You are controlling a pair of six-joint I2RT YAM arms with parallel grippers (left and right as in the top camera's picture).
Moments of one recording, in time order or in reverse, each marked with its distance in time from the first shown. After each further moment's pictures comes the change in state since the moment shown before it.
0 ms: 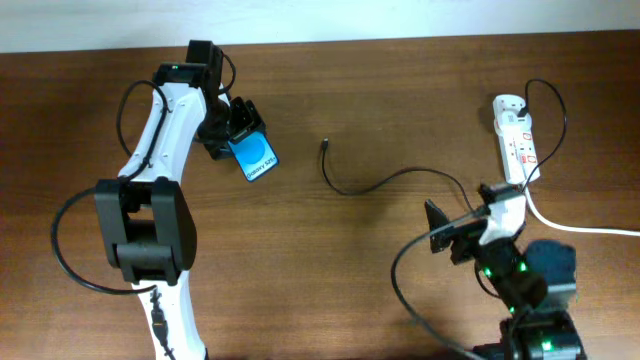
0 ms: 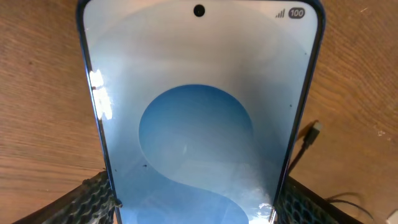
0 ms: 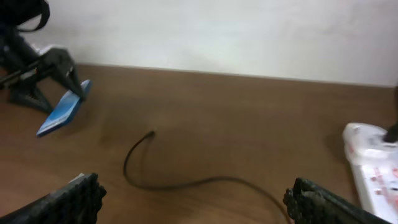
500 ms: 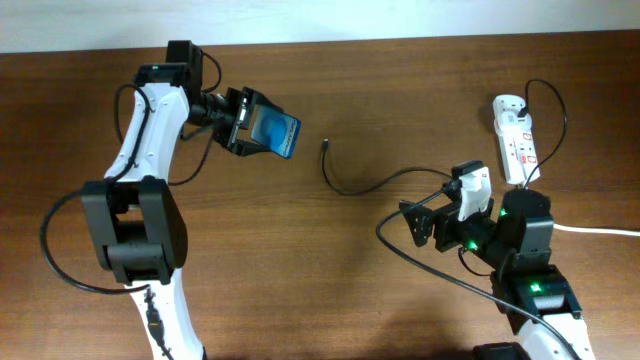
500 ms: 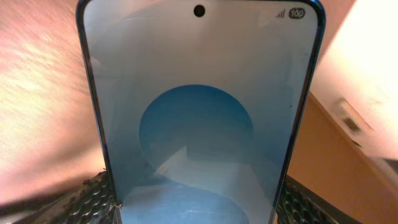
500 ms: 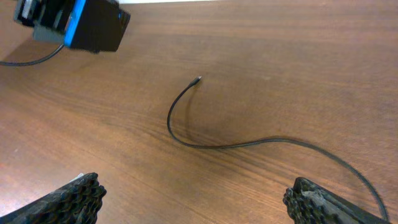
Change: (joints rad) left arm 0.064 0.000 0.000 -0.002 0.638 -0.465; right arm 0.000 0.357 0.109 -0.042 -0.226 0.005
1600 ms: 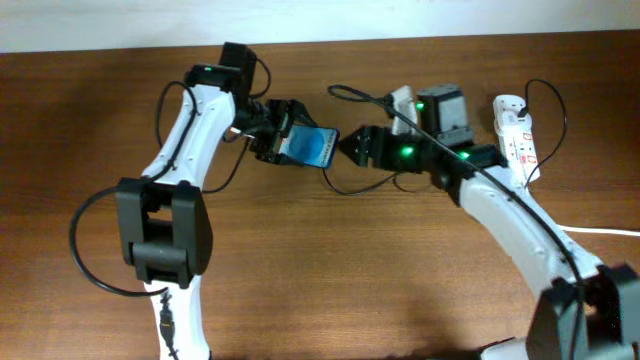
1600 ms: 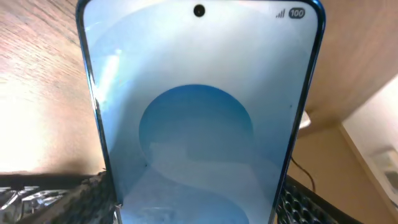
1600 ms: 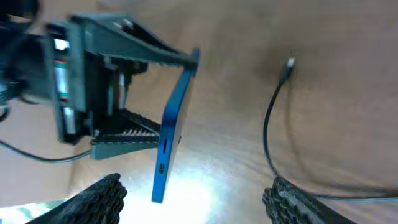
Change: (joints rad) left arm -0.172 0.000 0.001 -0.003 -0.167 -0.283; right arm 0.222 0.762 0.611 -0.088 -0.121 0.488
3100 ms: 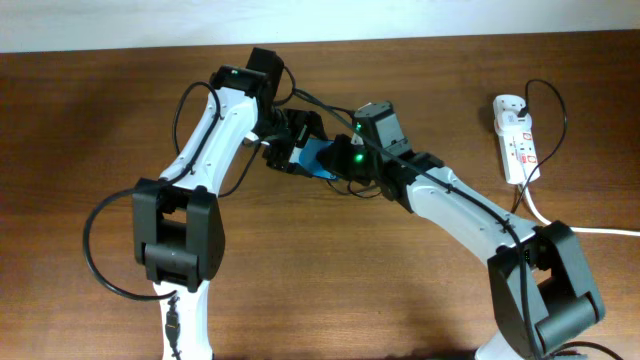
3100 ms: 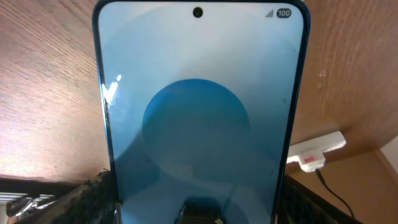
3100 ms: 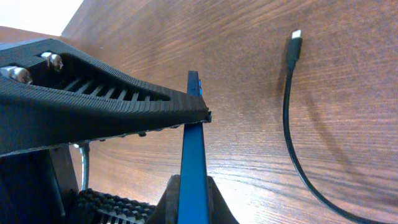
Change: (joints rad) left arm -0.096 0.000 0.011 -0.051 -0.131 -0.038; right arm 0.175 0.155 0.000 0.191 0.244 0.351
